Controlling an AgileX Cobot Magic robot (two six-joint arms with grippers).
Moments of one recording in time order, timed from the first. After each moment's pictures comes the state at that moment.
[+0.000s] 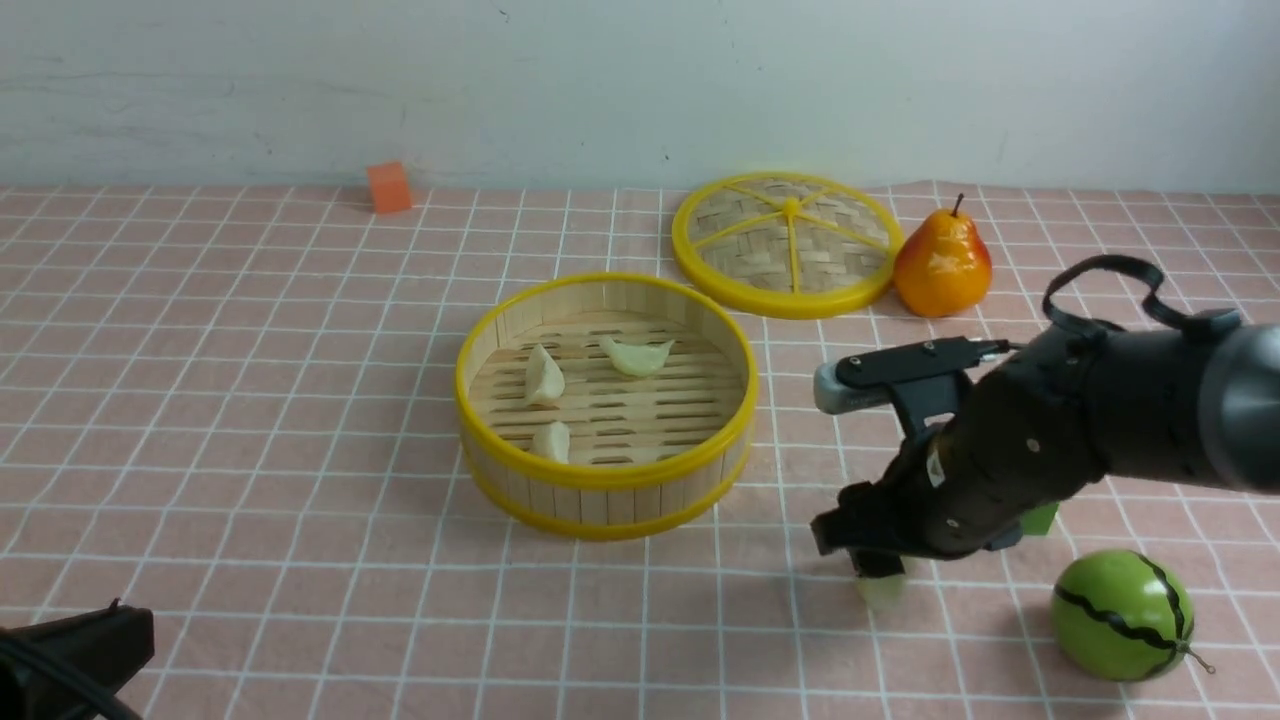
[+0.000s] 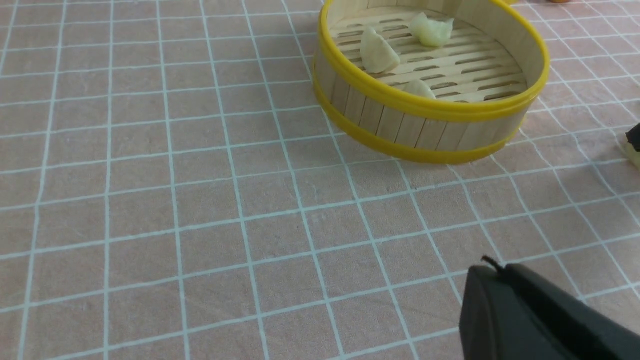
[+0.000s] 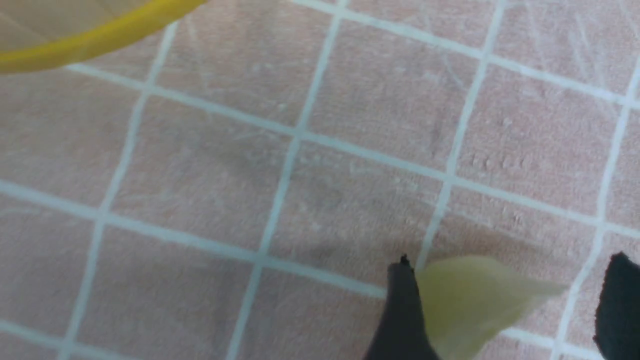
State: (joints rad) right arm 0.45 1.84 -1.08 -0.19 0.45 0.46; left arm -0.40 0.46 -0.39 0.08 0.44 -0.23
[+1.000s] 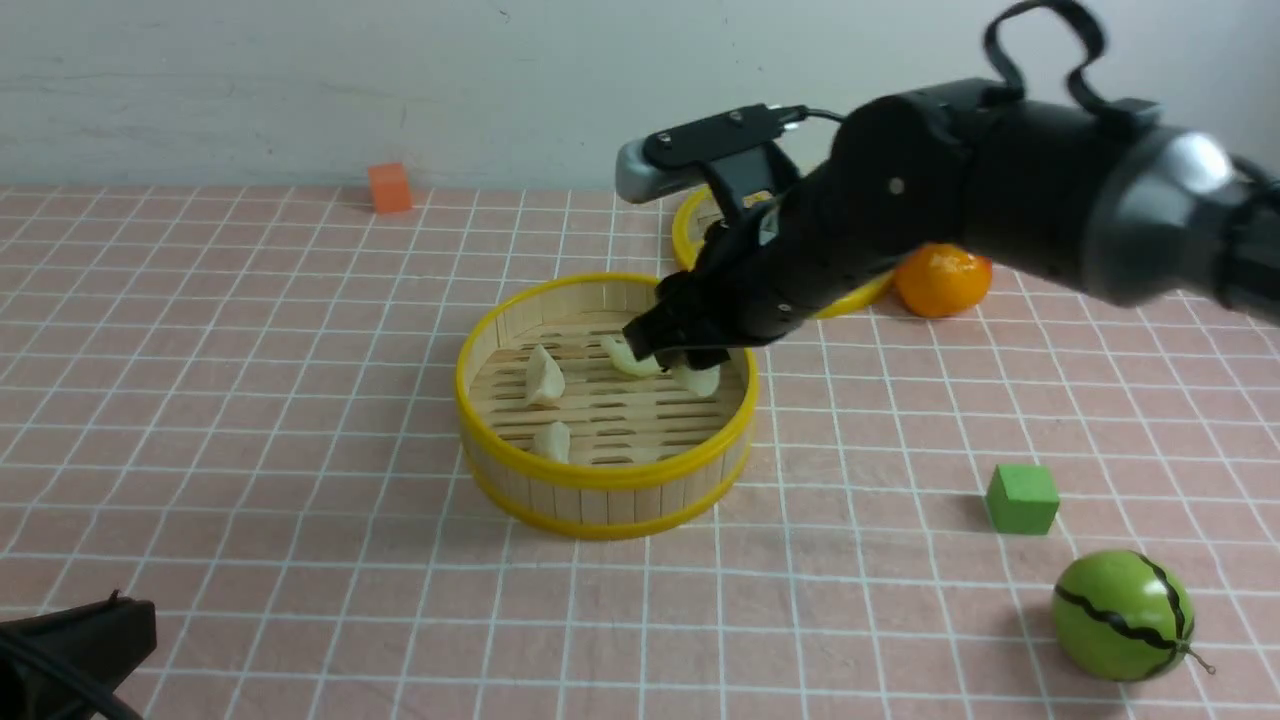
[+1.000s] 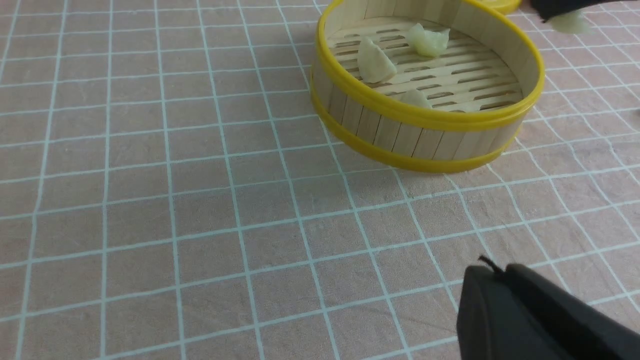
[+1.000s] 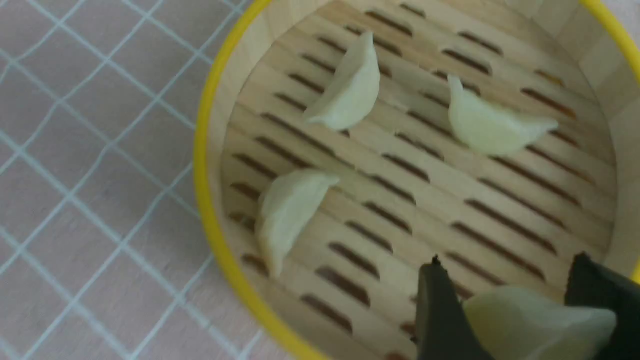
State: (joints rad) right arm 0.55 1.99 -1.70 0.15 0.62 -0.06; left arm -0.40 0.46 -0.39 0.08 0.42 -0.23
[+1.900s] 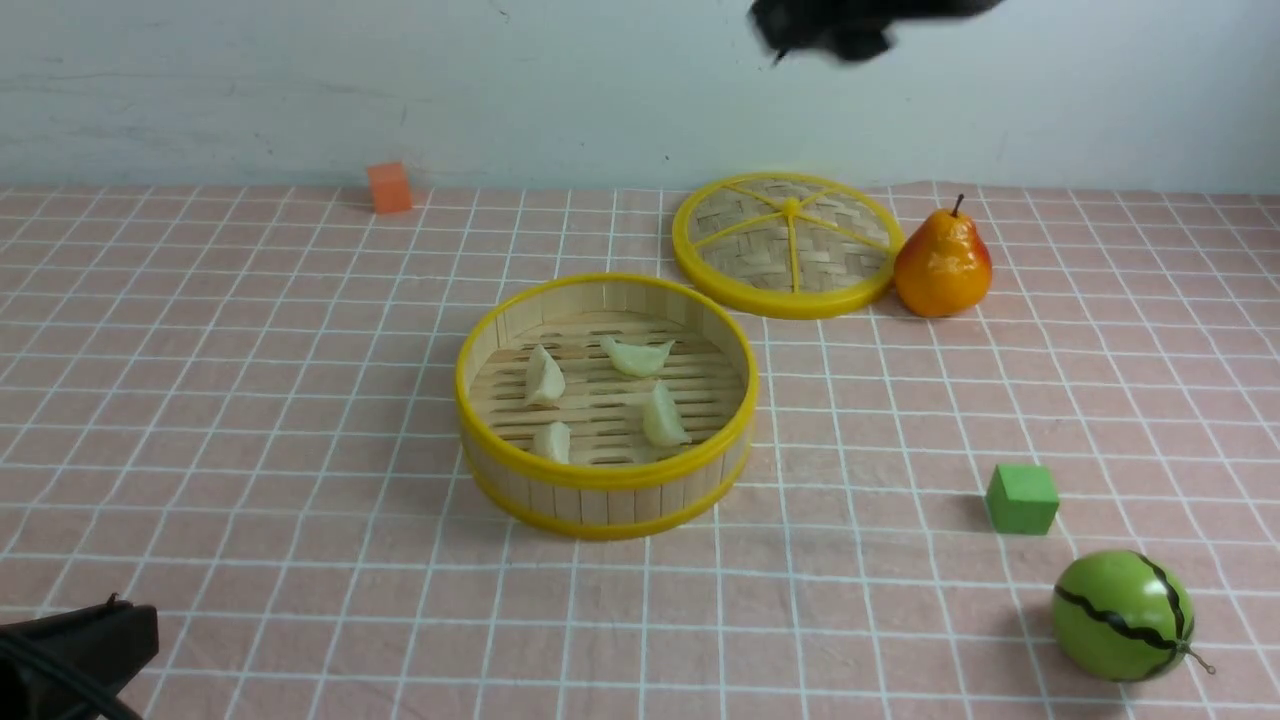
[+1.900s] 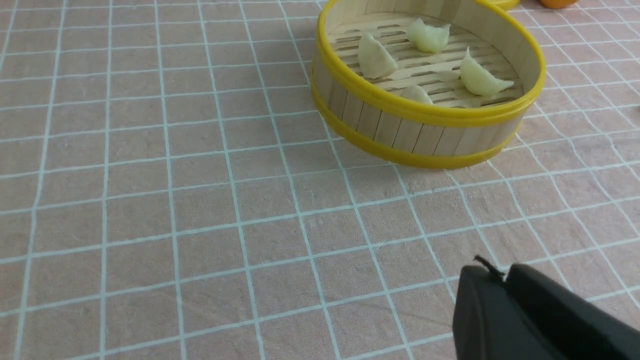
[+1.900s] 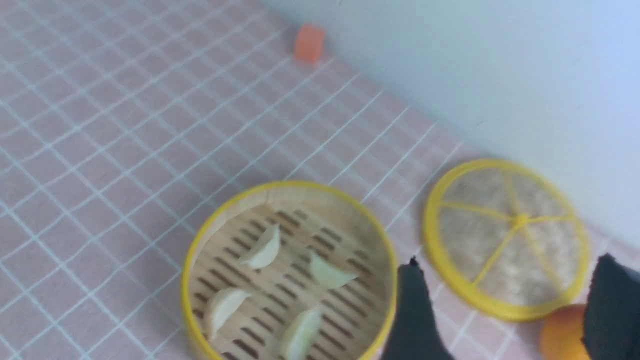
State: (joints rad) right arm 0.55 1.48 -1.84 -0.04 0.88 -0.10; left arm -0.40 0.46 -0.39 0.07 0.43 -0.23
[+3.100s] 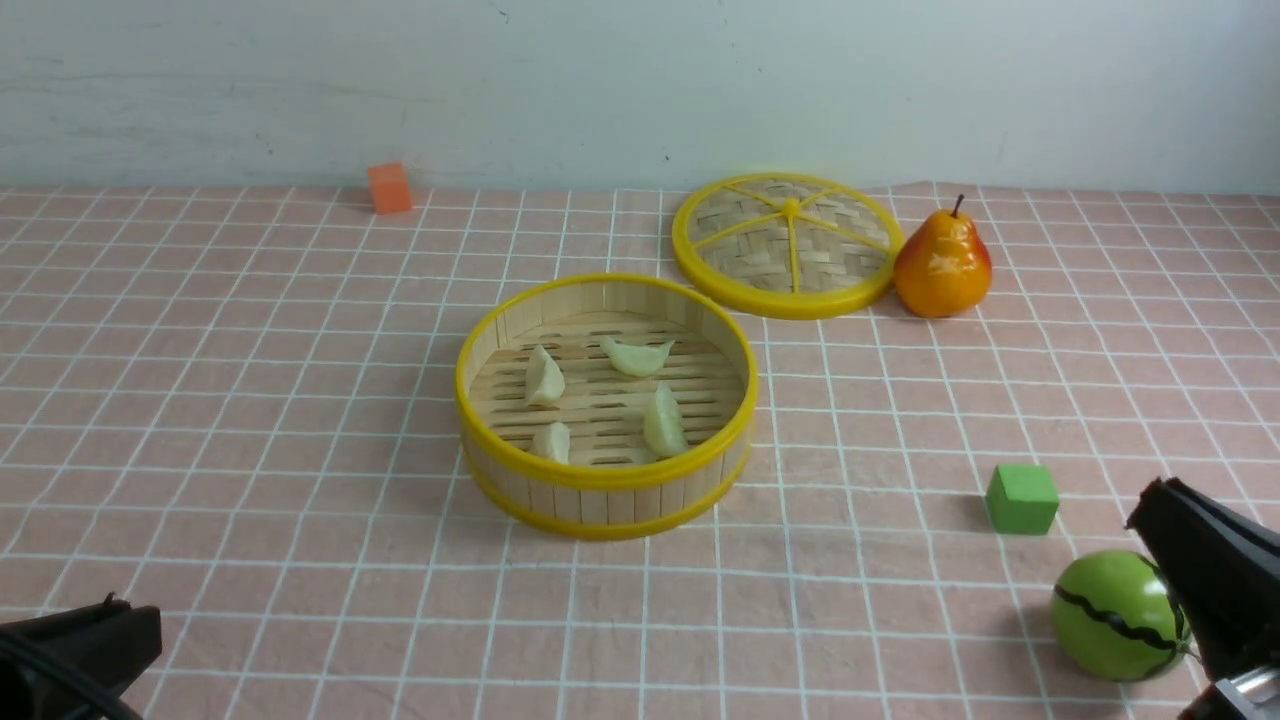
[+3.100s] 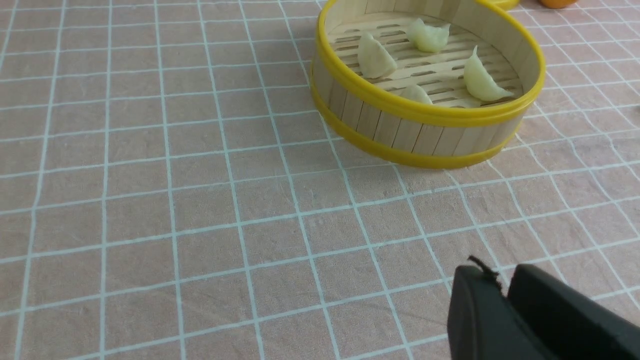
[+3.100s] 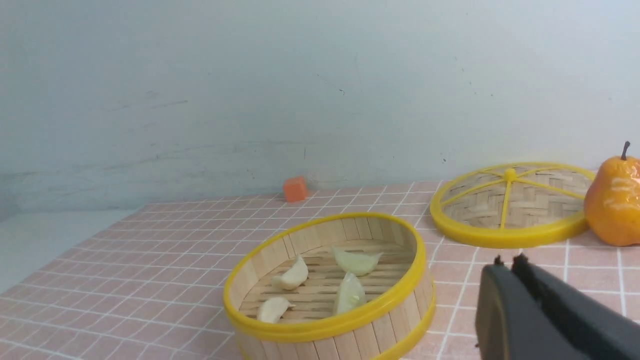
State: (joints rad) right arm 0.55 0.74 -0.09 0.27 -0.68 0.10; left arm -0.40 0.46 -0.39 0.07 0.43 -0.23
